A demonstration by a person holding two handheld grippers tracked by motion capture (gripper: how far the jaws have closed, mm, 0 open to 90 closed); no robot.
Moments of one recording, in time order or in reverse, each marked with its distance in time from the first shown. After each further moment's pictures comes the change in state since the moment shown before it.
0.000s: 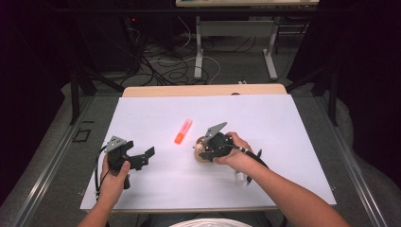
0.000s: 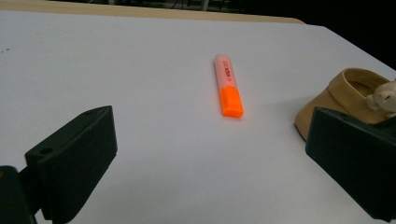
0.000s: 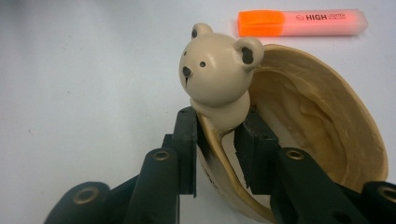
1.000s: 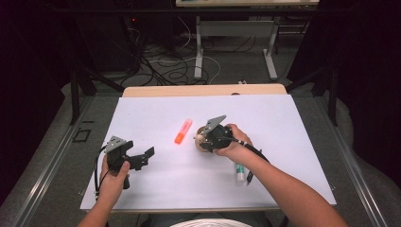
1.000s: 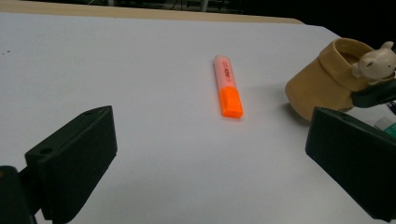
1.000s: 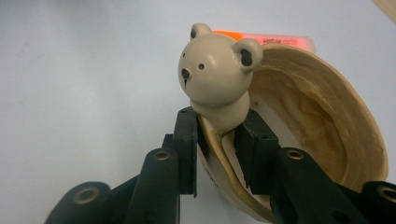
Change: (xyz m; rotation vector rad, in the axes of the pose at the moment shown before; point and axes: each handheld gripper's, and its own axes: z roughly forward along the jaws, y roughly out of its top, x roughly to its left) left arm 0.000 0.000 -0.001 -0.007 0.002 0.005; right arm -0.016 0.014 -0.003 -0.014 -0.093 -0.057
